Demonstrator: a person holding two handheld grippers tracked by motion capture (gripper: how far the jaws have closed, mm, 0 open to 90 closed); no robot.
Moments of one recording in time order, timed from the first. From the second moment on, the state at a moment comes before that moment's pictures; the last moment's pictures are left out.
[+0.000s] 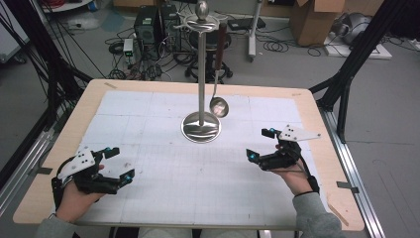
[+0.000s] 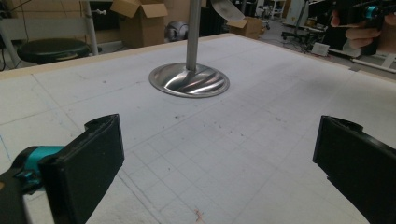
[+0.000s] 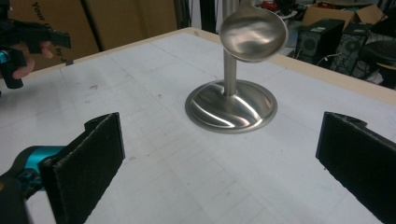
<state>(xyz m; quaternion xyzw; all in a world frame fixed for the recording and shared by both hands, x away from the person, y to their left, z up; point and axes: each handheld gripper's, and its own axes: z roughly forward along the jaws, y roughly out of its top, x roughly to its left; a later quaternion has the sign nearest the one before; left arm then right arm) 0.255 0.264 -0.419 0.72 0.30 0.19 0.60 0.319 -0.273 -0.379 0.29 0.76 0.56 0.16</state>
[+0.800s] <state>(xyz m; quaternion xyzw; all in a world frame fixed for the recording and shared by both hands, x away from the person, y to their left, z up) 0.256 0.262 -0.422 0.73 0.30 0.19 0.59 0.282 -0.323 -0.407 0.33 0.73 0.58 0.19</state>
